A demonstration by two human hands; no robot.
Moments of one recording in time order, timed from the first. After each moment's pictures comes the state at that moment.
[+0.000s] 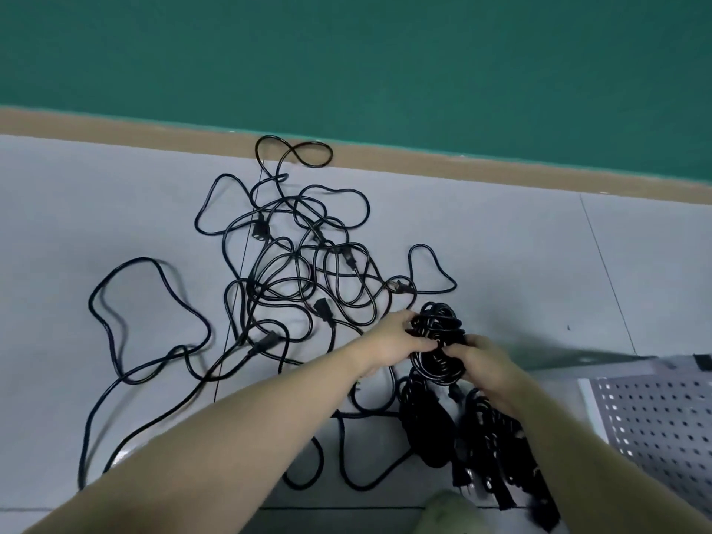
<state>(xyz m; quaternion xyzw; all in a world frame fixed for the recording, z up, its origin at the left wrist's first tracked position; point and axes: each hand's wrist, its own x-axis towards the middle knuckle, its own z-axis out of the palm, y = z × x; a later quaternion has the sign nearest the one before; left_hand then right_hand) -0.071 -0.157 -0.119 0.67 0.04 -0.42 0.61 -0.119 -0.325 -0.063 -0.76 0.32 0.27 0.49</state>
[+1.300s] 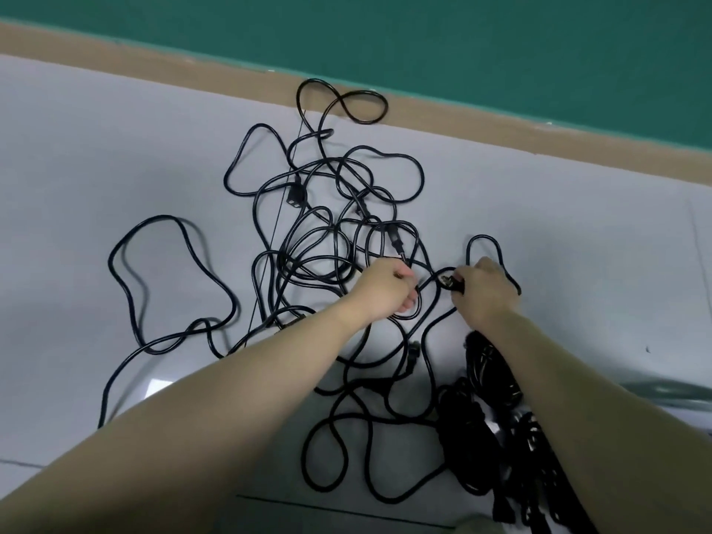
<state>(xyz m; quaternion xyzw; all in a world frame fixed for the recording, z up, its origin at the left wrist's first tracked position) -0.011 -0.089 -0.126 0.73 0.12 -0.31 0.60 0.000 -0.286 -0.141 -0.98 0.02 0.20 0.03</state>
